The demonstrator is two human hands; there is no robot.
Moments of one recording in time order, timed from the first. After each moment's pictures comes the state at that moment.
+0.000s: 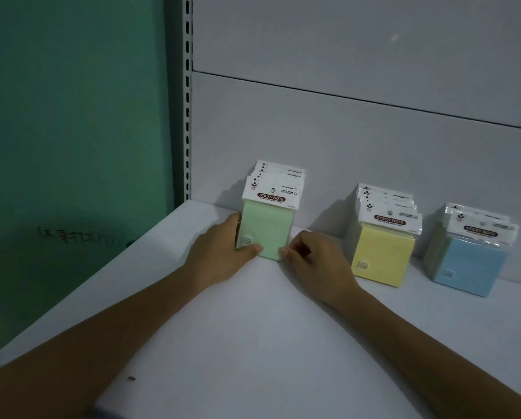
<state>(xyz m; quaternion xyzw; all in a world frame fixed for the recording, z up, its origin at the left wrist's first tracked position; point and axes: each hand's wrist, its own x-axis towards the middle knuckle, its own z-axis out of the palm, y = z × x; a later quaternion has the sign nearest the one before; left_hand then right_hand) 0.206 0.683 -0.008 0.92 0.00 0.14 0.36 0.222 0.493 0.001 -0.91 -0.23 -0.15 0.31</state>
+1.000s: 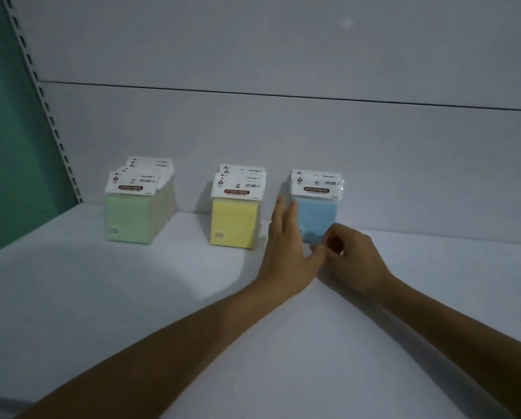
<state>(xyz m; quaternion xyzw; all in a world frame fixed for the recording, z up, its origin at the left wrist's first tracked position) 0.179 0.361 -0.001 0.85 -0.16 0.20 0.46 0.190 0.223 0.007 -0.92 -0.13 -0.14 0.34</state>
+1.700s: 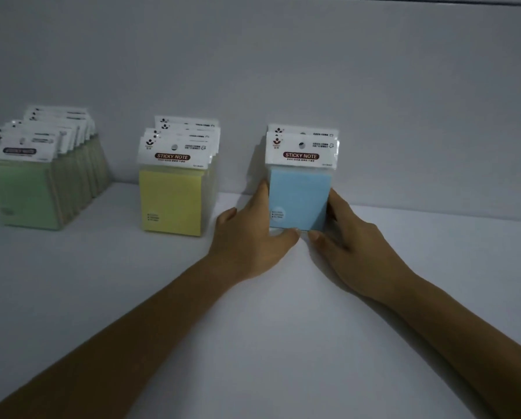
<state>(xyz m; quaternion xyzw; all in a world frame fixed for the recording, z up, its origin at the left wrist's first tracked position) 0.231 0.354 -0.013 0.91 -0.11 0.11 0.37 0.224 0.180 -0.012 -0.91 -0.20 -0.09 0.36</state>
